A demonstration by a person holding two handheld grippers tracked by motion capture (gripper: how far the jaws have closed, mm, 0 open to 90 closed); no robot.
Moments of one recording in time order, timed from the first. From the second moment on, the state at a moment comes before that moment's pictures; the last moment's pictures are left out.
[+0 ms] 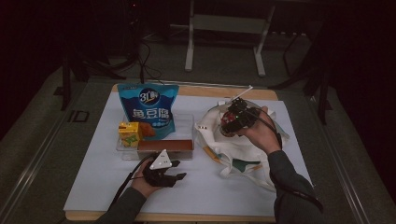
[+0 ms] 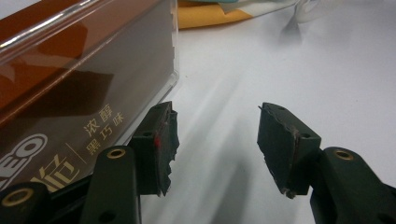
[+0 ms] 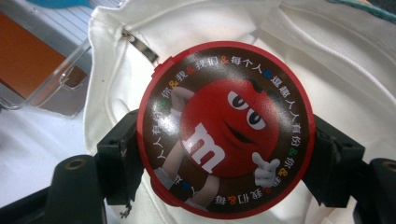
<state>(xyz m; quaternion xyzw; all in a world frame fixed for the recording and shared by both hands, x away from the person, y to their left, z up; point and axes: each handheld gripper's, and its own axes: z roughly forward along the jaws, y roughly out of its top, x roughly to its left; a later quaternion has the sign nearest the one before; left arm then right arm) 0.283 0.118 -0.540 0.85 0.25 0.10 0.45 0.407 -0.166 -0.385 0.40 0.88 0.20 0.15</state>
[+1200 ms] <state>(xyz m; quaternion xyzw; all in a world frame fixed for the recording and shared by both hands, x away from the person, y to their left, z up) 0.283 0.117 -0.540 0.85 0.25 0.10 0.45 0.400 -0.132 -0.374 0.37 0.89 0.21 0.14</state>
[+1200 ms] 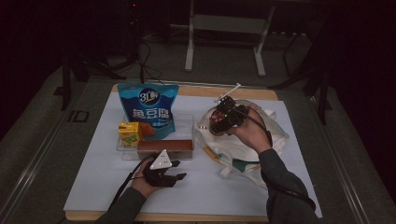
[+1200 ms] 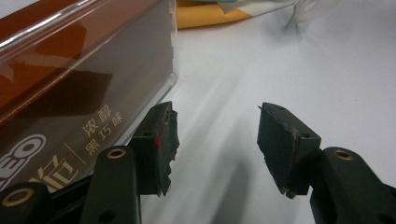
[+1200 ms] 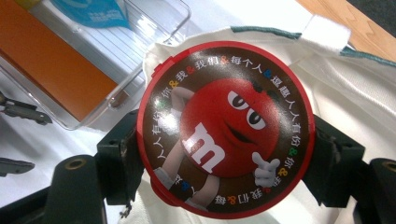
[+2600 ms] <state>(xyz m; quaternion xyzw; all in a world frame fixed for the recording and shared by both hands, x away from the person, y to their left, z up) 0.283 0.117 -0.540 0.86 0.25 0.11 0.44 0.397 -0.085 -0.364 0.35 0.90 0.22 0.14</state>
